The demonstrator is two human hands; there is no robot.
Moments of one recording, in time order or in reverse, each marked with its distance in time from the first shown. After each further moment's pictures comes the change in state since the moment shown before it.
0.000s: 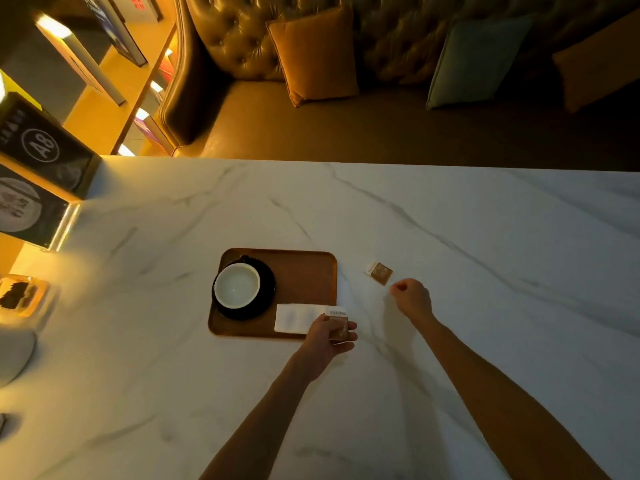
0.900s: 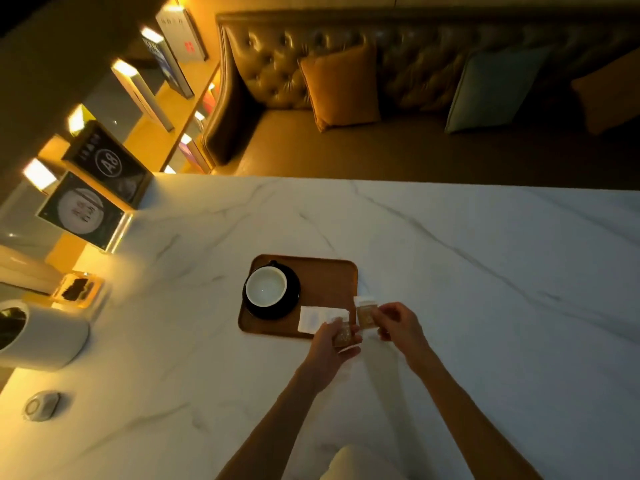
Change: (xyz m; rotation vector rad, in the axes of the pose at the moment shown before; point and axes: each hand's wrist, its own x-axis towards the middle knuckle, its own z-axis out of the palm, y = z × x) left_hand -0.043 -0.005 -0.017 -0.126 0.029 0.125; right_hand -0.104 -0.024 0.021 0.484 -0.211 -0.102
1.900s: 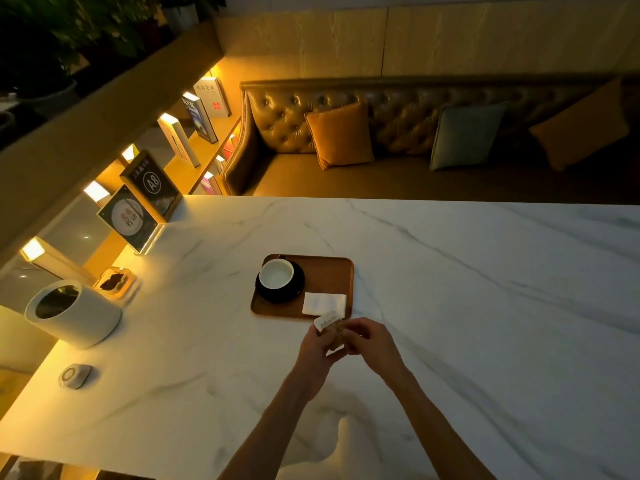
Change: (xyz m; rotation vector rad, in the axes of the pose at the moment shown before) left_hand -0.127 -0.055 -0.021 0.144 -0.084 0.351; right_hand -0.150 0.027 0.025 -0.030 -0.187 -0.319
